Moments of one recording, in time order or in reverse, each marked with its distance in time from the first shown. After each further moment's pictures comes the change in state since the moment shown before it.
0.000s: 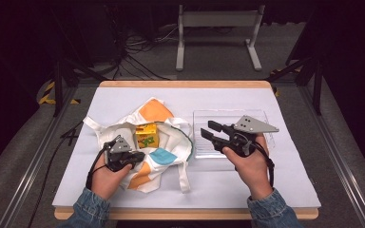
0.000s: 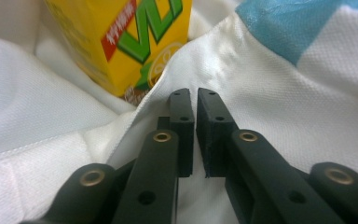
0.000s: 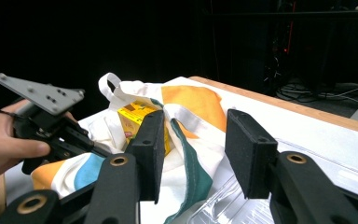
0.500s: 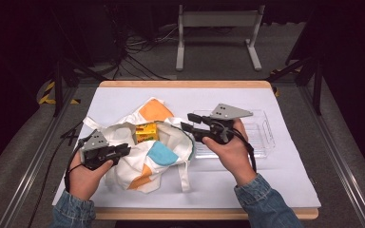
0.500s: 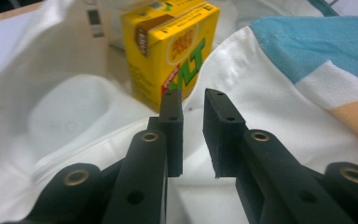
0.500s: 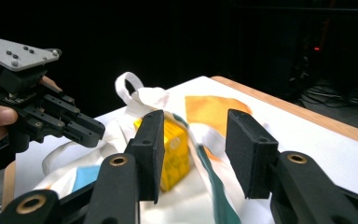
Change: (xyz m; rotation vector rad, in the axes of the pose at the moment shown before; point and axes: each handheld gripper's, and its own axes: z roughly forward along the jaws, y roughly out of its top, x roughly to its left) left arm 0.016 0.002 -0.058 -0.129 0.030 -0.027; right arm 0.010 0.024 0.056 0.051 0.103 -0.062
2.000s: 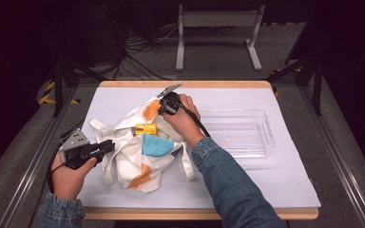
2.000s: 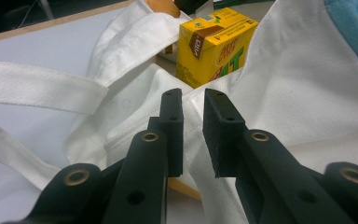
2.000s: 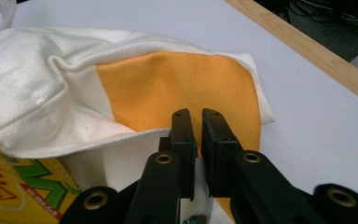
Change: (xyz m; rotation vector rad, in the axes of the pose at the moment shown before) left arm 0.021 -0.007 -0.027 -0.054 0.062 -0.031; right arm -0.050 -0.005 0.176 0.458 -0.132 -0.077
